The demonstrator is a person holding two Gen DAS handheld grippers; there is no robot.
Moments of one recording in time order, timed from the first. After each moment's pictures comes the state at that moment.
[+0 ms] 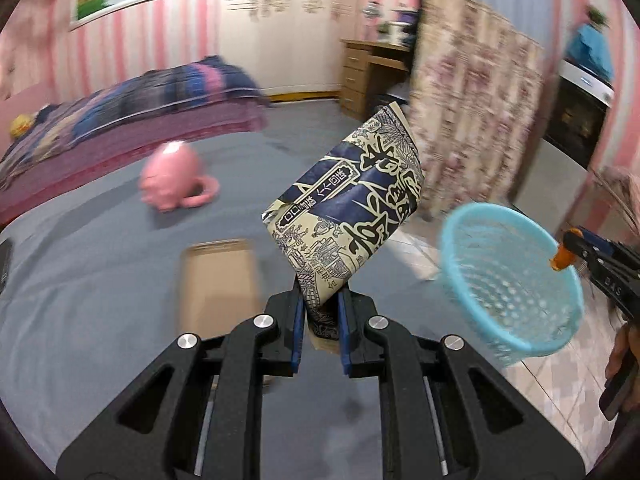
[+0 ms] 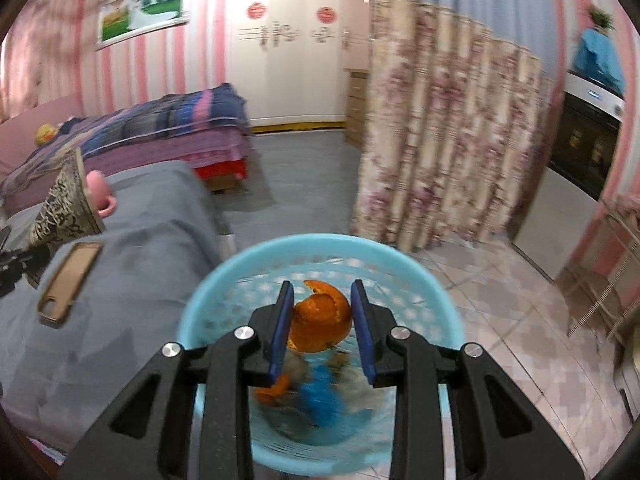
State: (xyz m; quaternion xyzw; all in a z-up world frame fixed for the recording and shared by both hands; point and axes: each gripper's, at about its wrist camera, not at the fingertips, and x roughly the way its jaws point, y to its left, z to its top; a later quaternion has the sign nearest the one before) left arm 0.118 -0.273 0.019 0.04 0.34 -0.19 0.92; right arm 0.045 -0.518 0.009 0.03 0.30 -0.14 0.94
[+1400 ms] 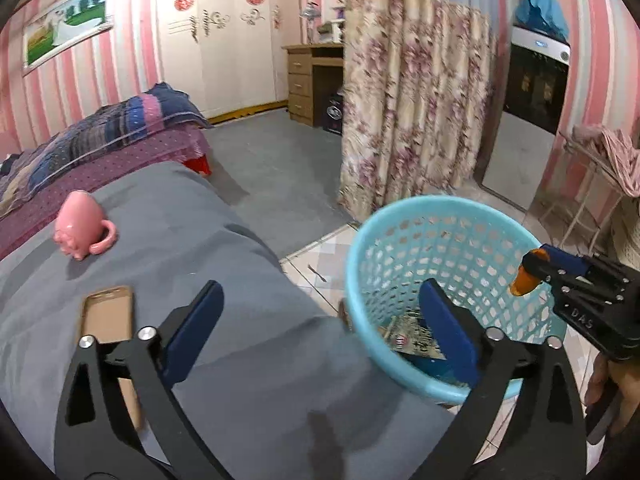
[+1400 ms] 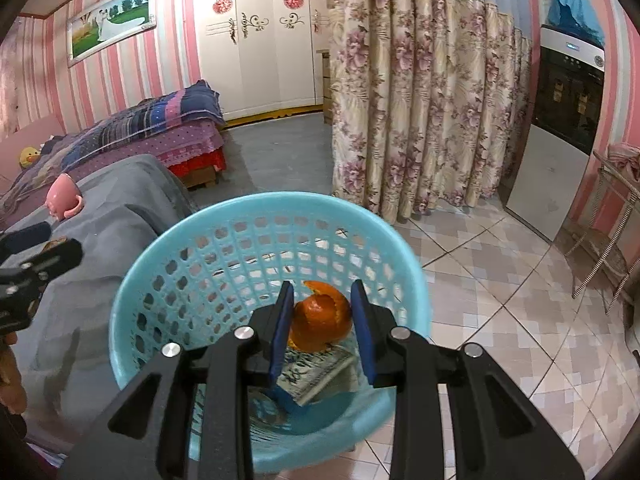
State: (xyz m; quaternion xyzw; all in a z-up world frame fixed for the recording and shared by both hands) left arm 0.122 -0.368 0.006 0.09 0.31 -0.24 0.92; right arm 0.044 -0.559 -0.036 0.08 0.31 -0.16 0.93
